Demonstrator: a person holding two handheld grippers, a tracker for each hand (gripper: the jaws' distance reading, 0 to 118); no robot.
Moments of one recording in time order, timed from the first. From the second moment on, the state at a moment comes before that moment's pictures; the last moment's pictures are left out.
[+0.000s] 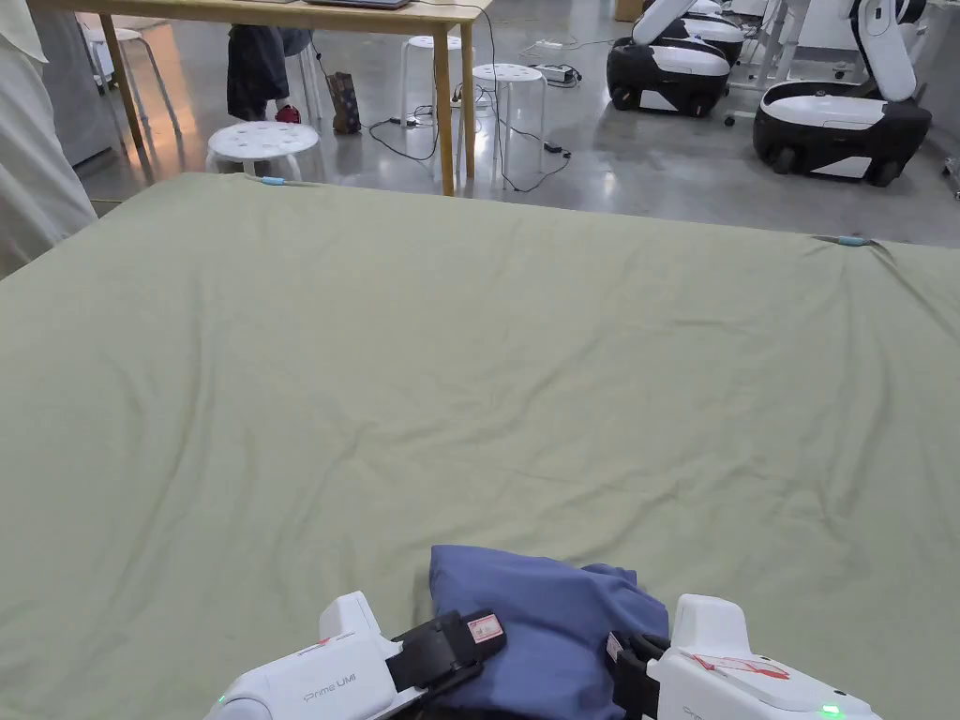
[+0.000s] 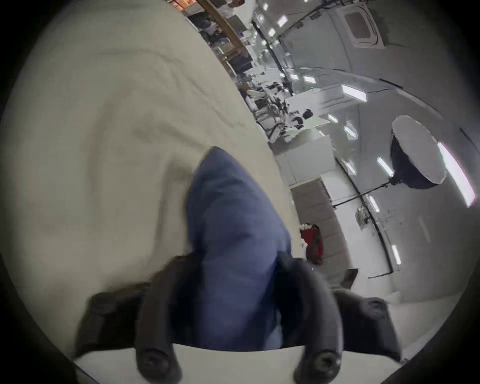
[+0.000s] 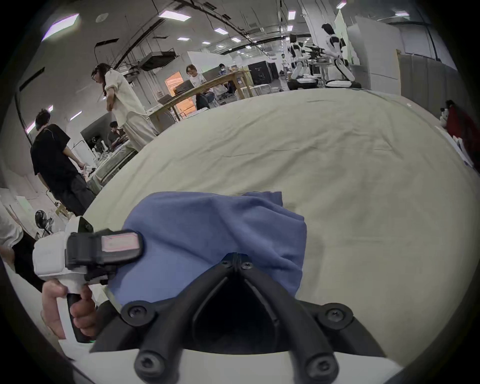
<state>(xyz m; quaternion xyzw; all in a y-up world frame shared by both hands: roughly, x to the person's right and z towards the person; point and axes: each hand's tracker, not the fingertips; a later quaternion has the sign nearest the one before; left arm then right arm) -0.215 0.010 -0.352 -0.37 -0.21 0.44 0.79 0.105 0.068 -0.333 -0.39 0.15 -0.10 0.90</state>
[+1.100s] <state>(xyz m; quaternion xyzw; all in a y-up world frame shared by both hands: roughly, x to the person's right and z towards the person) -0.549 0.104 -0.385 -0.33 -0.06 0.20 0.92 -0.163 0.145 -0.379 -0.30 0.25 0.04 0.92</state>
